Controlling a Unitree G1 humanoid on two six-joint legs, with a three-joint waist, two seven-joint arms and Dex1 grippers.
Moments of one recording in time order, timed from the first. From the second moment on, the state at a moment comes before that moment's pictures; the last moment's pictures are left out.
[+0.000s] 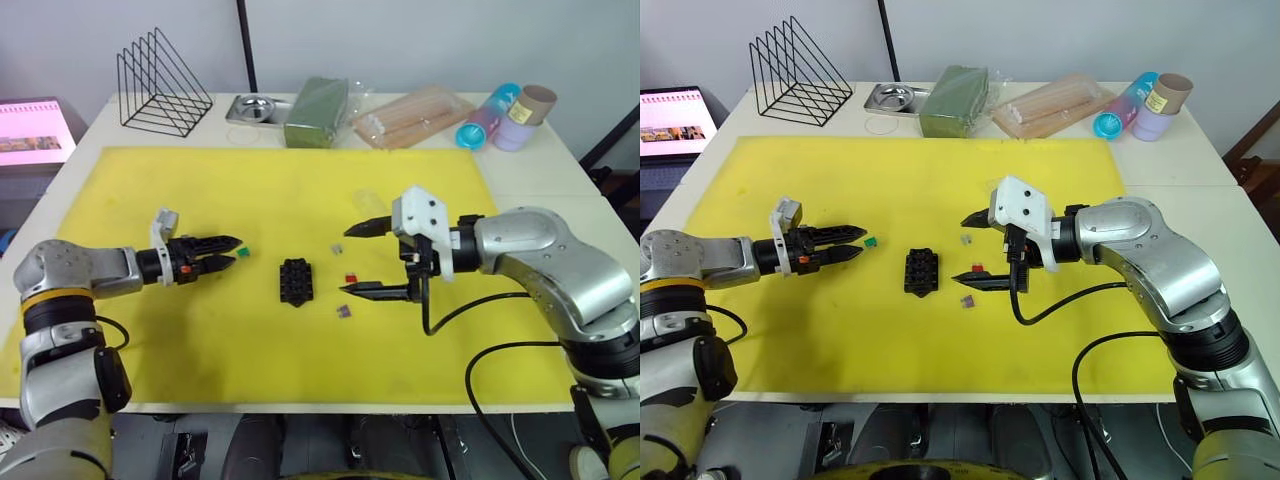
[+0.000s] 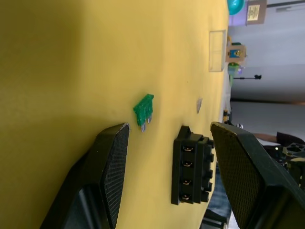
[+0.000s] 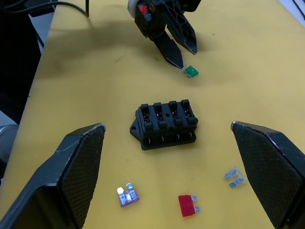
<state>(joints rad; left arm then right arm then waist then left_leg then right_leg) -0.72 0.62 0.44 0.62 -0.87 1.55 -0.57 -0.61 -0.78 0.17 -0.47 0.52 0.78 1.01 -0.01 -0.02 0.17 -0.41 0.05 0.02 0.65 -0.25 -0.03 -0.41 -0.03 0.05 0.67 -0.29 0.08</state>
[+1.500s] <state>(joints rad) -0.77 0.58 0.31 0.62 -0.71 1.45 -0.72 -0.60 -0.78 0.17 -0.47 0.50 0.76 1.00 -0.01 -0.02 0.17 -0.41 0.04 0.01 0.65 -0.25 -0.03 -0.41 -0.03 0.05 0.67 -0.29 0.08</state>
